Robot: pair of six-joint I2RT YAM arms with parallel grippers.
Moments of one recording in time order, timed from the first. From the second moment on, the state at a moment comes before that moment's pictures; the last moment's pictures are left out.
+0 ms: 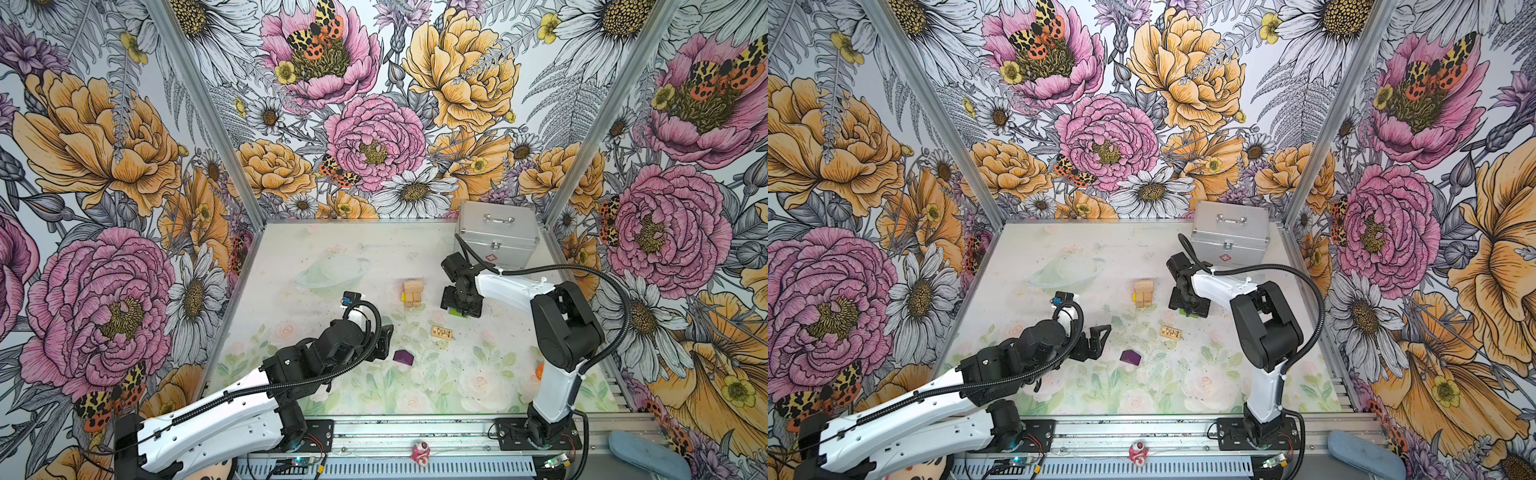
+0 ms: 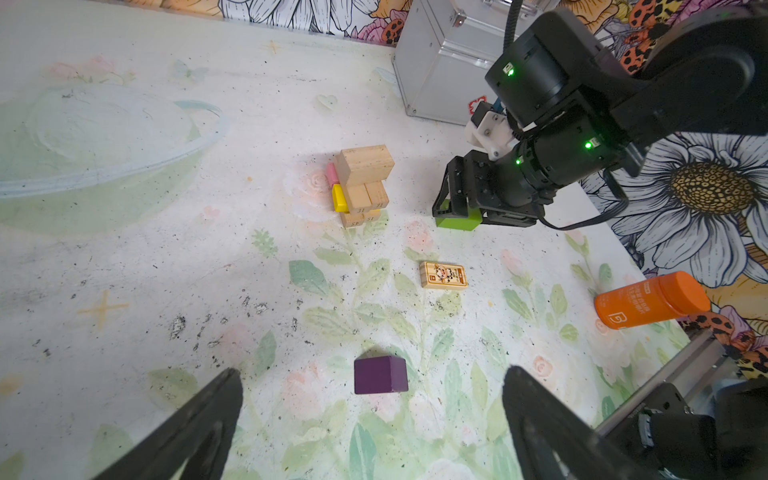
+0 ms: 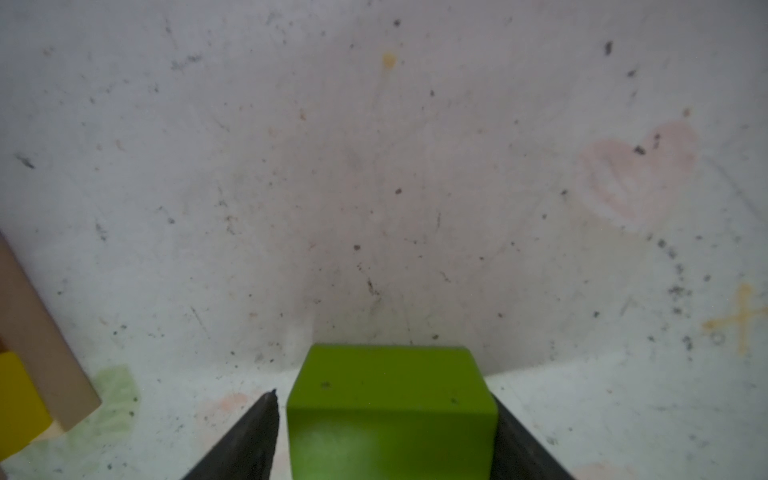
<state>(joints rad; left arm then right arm) -1.03 0.78 0.68 -0.48 -0.40 -0.64 0.46 1.86 1.24 -0.78 0.08 0.73</state>
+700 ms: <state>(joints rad) -1.03 0.78 0.68 -0.48 -0.40 -0.66 0.46 1.87 1.25 -0.78 0.08 0.65</state>
